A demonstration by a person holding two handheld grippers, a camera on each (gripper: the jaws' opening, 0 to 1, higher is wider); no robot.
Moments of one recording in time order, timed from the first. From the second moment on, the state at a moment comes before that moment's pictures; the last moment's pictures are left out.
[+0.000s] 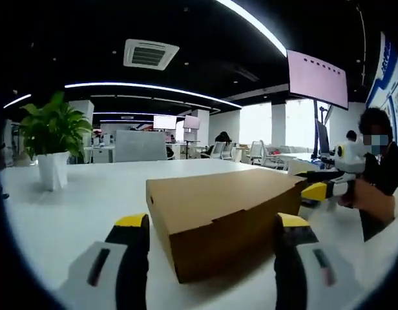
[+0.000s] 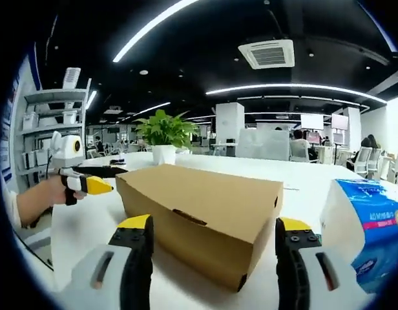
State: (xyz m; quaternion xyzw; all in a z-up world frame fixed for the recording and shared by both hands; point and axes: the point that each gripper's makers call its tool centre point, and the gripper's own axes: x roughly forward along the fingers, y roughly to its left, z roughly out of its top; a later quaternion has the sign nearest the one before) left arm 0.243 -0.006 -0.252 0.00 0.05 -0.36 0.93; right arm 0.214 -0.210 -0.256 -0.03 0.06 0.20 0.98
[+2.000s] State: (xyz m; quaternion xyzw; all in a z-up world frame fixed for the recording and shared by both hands) left arm 0.223 -0.011 -0.261 0.03 0.05 -0.32 0.95; right arm 0.199 -0.212 -0.263 -0.06 0.07 0.22 0.97
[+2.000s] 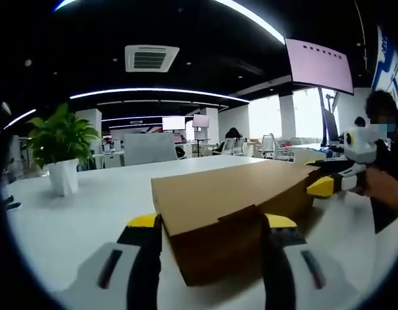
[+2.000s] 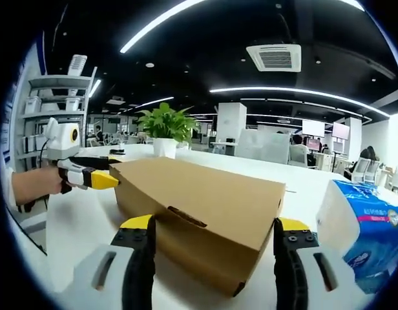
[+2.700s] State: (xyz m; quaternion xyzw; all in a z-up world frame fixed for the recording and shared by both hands) left arm 0.201 -0.017 -0.261 0.03 0.05 -0.32 0.95; right arm 0.175 -0.218 -0.264 -0.06 0.07 0.22 0.97
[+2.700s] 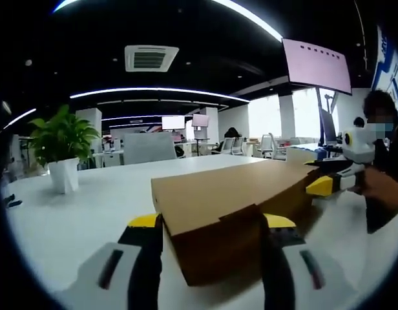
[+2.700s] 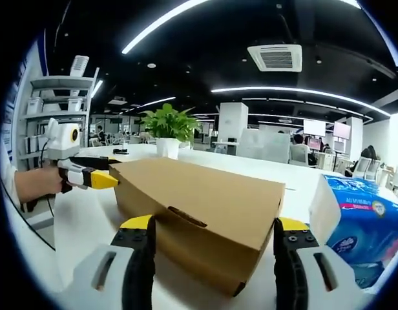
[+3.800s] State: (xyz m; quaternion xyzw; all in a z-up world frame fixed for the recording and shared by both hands) left arm 0.168 -0.027 -0.260 0.03 0.04 -0.33 0.94; right arm 0.144 -0.227 -0.264 -0.06 0.07 0.22 0.97
